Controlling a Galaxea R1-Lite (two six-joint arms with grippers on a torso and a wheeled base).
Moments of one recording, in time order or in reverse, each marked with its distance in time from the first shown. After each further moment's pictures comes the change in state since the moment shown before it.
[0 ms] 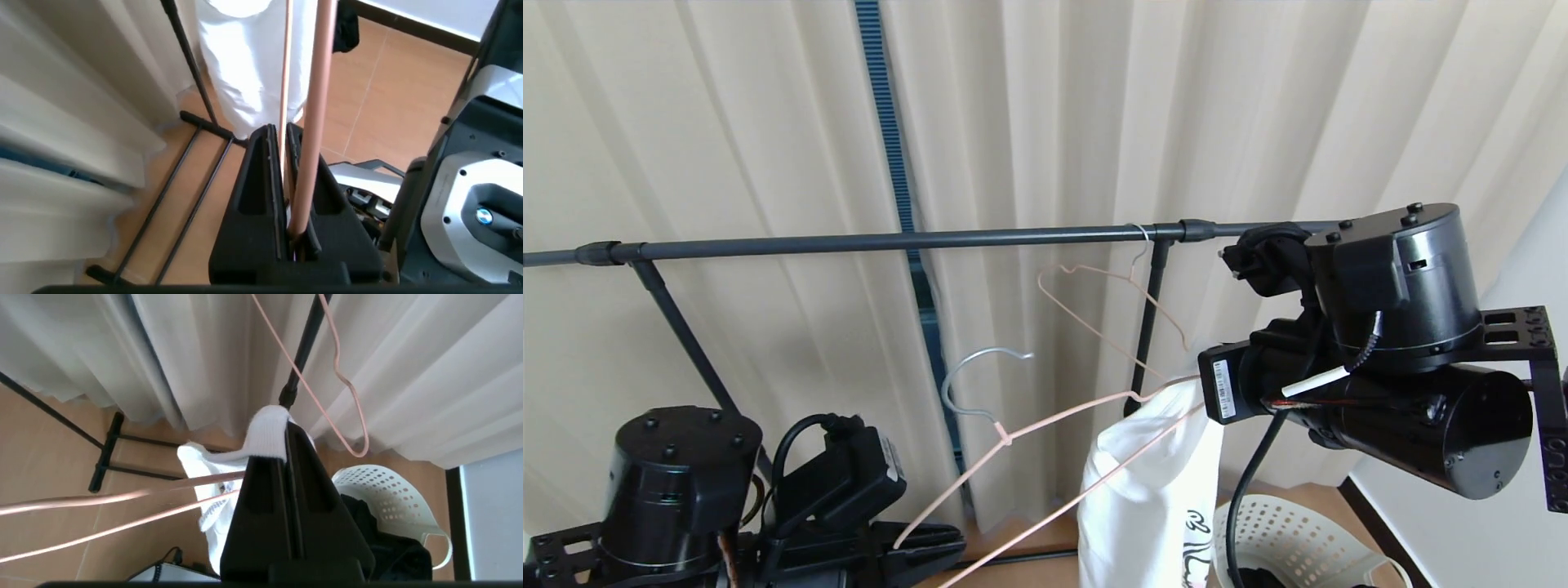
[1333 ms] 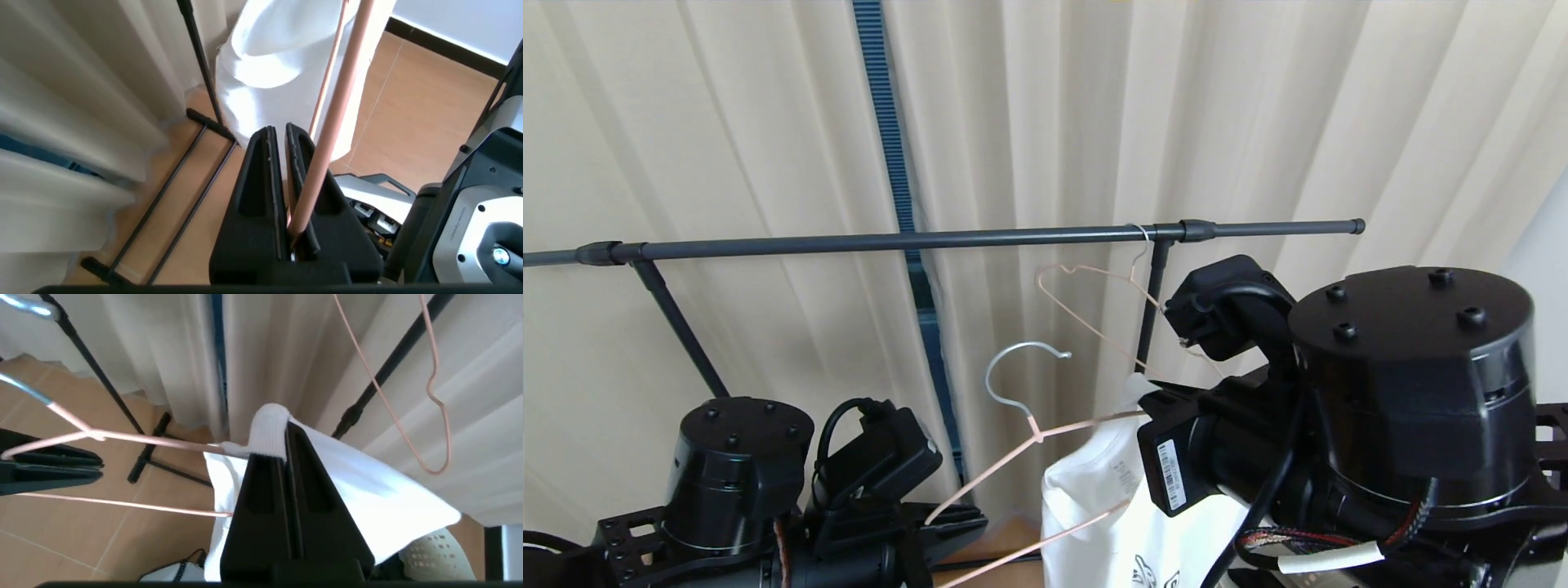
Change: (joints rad) left arm -0.044 0.091 -0.034 -0.079 0.088 -0.078; right arm 0.278 -0.007 0.049 -0.109 -0.082 0.000
